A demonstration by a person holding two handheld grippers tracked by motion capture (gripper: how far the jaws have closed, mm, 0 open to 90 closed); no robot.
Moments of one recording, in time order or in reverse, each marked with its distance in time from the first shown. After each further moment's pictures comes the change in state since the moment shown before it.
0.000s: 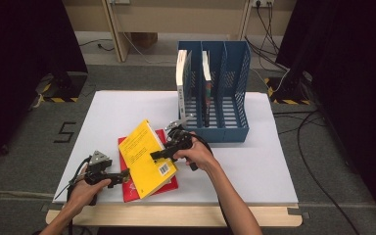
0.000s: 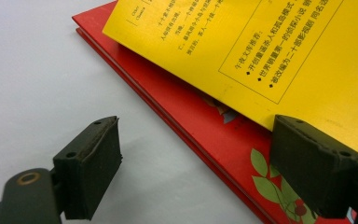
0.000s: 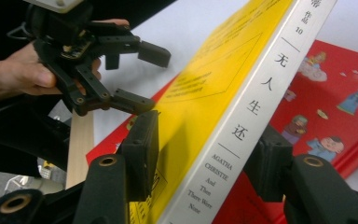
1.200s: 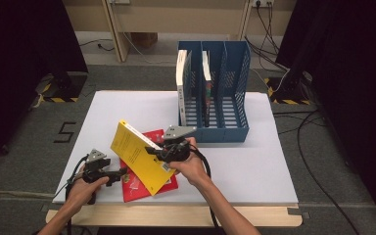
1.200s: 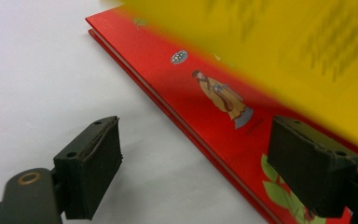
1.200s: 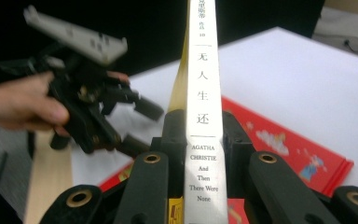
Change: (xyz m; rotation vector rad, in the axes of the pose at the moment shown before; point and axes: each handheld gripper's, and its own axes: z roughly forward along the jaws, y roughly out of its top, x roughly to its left) left arm 0.007 0.002 0.001 0.005 -0.015 -0.052; right arm 0.067 -0.002 -0.011 -0.254 -0.245 -0.200
